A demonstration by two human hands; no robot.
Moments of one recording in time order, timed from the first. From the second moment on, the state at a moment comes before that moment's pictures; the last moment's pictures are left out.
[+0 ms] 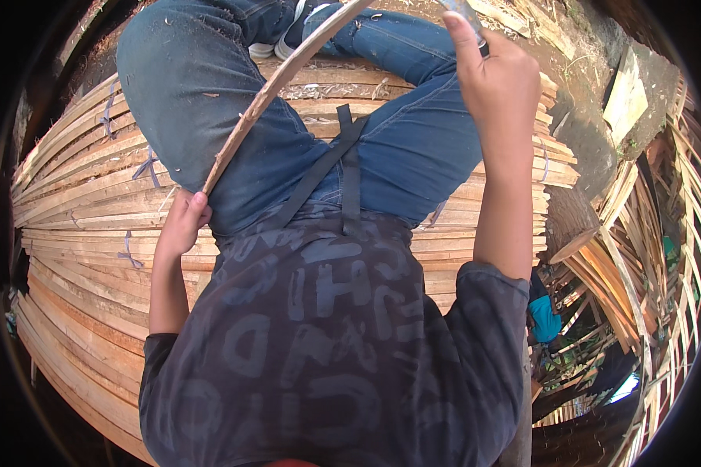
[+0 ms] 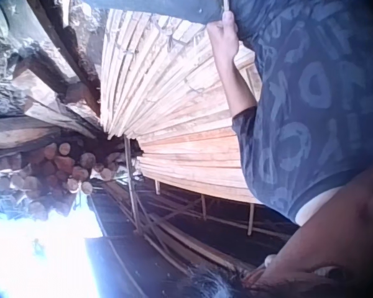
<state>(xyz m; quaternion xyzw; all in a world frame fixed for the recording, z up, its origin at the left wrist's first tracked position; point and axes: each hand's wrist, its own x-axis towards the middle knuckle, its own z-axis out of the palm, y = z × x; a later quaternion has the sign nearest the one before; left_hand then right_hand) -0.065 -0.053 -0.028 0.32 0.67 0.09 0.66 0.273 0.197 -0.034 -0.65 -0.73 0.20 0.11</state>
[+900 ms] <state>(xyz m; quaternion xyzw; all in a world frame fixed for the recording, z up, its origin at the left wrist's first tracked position) -0.085 -0.050 -0.039 0.28 0.60 0.10 0.74 0.229 0.140 -0.025 -0.55 -0.78 0.28 0.14</state>
